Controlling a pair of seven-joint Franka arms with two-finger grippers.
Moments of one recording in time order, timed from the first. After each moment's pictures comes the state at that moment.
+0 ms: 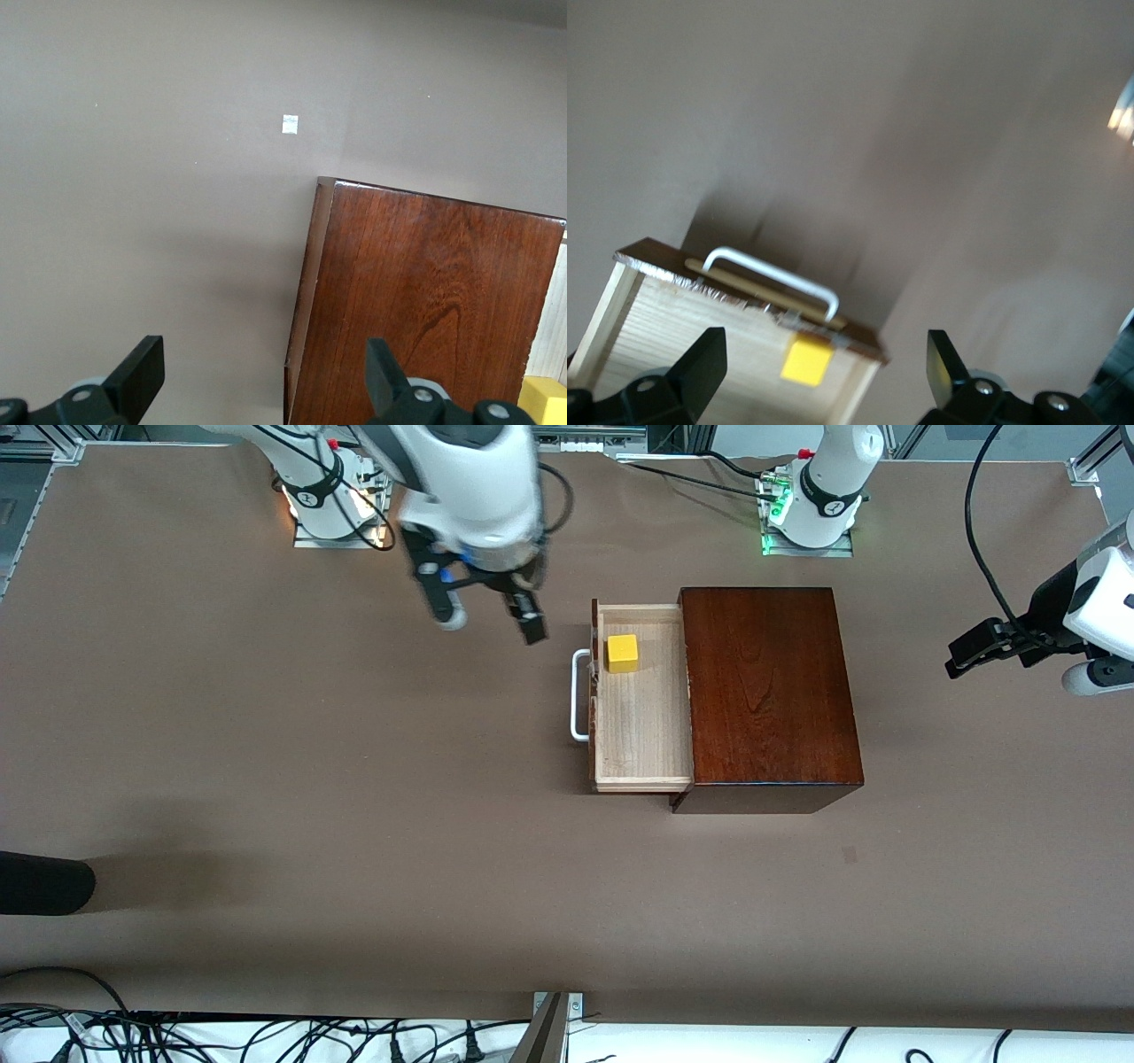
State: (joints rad) left arm 0.03 0.03 -0.06 -1.60 -0.01 1.62 -0.23; right arm 0.70 0.45 -0.03 -1.02 0.09 1.36 1.74
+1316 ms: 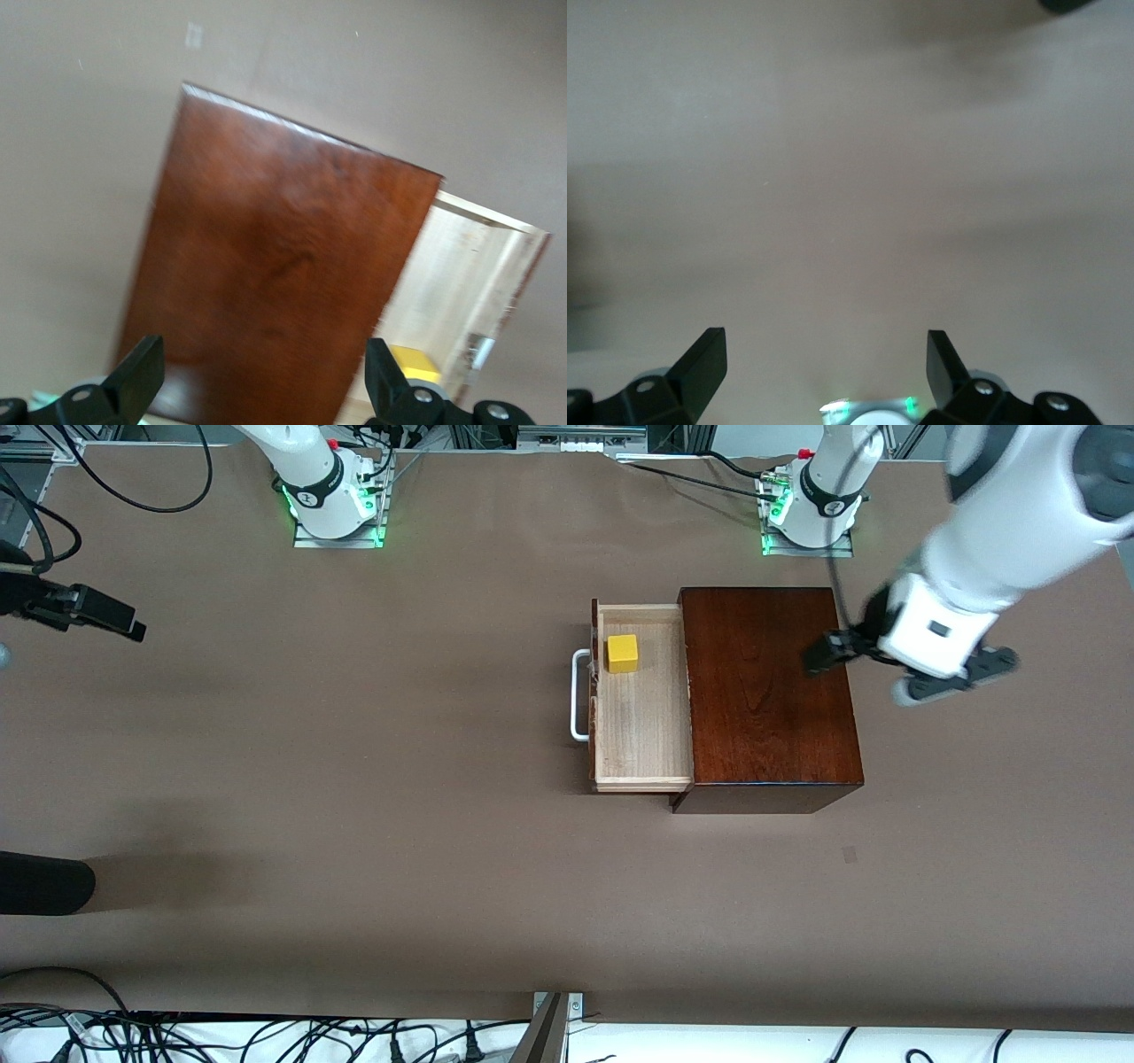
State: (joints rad) left arm 0.01 0.10 -0.35 -1.60 -0.08 1.62 -0.74; right arm 0.12 0.10 -0.16 -1.46 0.02 1.45 0.07
